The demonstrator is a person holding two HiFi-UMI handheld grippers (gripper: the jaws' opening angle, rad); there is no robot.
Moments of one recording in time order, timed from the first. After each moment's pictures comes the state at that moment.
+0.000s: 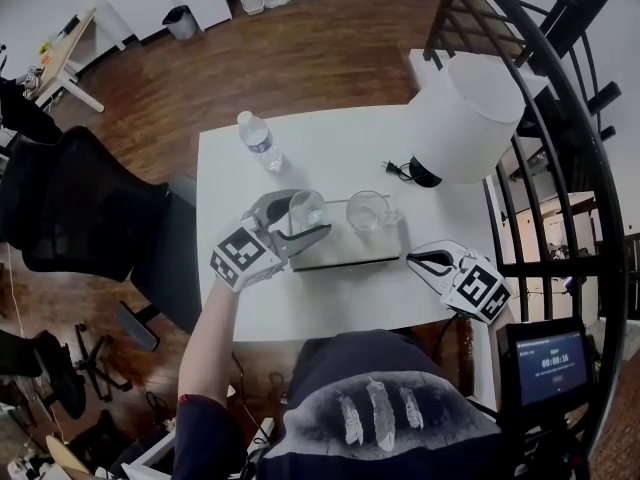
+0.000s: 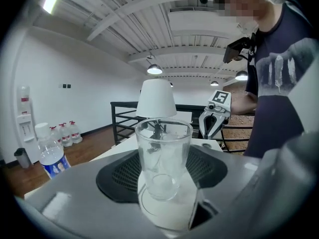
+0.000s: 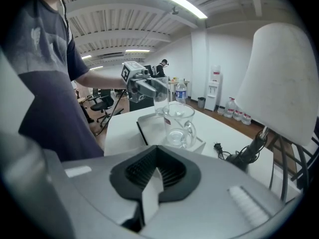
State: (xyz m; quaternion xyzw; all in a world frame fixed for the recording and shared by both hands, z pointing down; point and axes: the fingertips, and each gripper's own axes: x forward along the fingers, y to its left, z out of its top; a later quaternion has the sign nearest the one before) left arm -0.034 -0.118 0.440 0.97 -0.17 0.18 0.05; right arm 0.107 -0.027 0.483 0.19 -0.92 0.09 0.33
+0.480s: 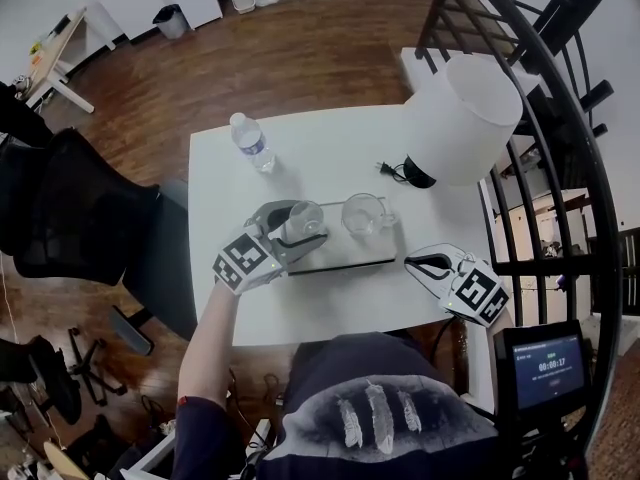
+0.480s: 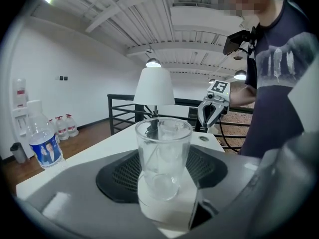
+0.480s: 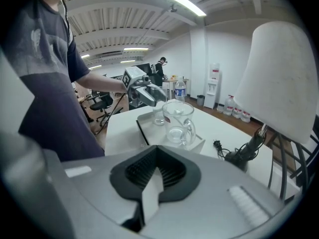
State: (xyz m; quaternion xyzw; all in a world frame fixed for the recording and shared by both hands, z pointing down) left arm -0.031 -0.113 0.481 0.97 -0.14 0.21 0.07; right arm 0.110 -0.025 0.487 0.20 -0.91 0.10 0.34
